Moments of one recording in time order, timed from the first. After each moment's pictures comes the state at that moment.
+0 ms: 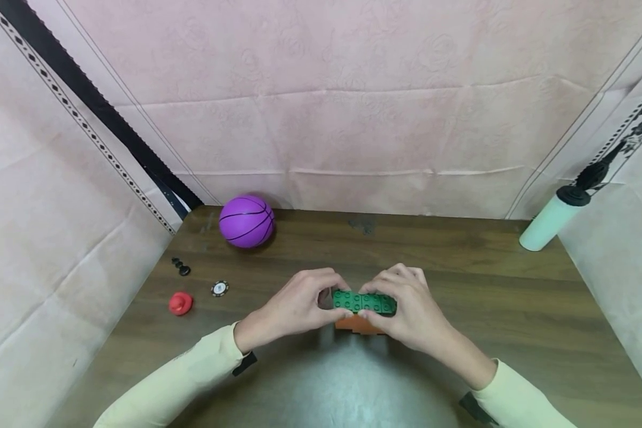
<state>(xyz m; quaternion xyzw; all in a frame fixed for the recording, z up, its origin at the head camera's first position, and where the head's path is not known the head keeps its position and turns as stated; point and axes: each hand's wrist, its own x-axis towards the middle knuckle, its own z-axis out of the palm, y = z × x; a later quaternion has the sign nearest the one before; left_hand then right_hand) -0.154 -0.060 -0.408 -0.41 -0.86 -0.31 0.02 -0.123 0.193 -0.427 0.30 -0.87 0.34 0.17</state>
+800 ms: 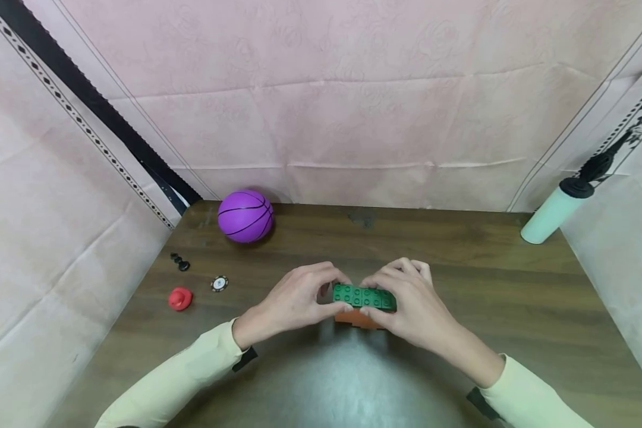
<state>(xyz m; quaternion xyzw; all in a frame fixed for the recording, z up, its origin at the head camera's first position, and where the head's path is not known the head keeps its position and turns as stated) -0.152 -0.062 -0.408 -0.39 -0.88 -0.27 0.02 -0.119 0.196 -0.422 0.28 -0.90 0.28 0.15</state>
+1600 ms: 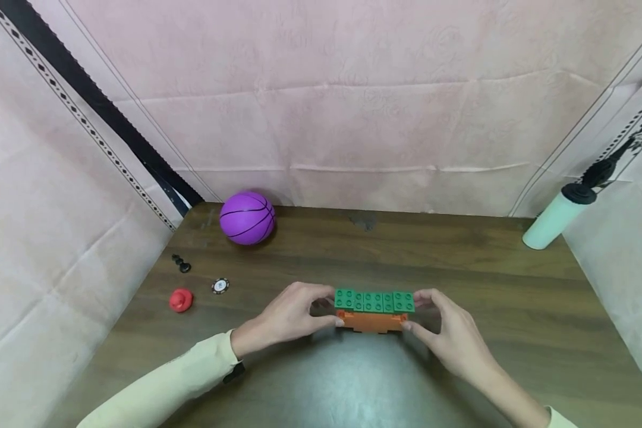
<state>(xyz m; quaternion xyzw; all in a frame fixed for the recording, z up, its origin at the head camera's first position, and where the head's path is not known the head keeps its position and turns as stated) -0.151 -0.077 -0.445 -0.37 -0.87 -0.32 -0.06 -0.082 0.243 -0.453 0.10 -0.93 0.33 0.09</state>
